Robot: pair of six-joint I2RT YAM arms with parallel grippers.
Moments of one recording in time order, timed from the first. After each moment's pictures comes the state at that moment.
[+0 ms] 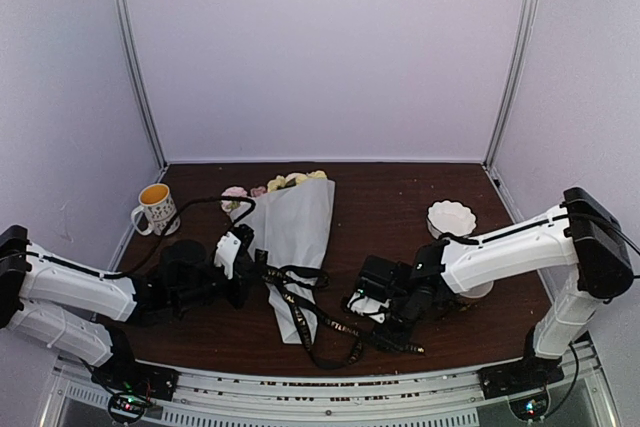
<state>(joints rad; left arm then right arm) -0.93 1.23 0.32 0.55 -0.12 -0.15 1.14 1.69 0.97 -0.68 -0.02 0.09</state>
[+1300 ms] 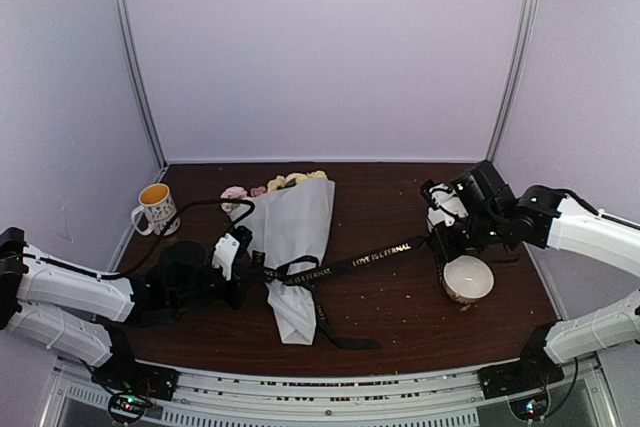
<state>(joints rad) -0.93 1.21 0.32 0.50 -0.14 -0.14 0.72 1.16 0.93 -0.65 0.11 0.21</state>
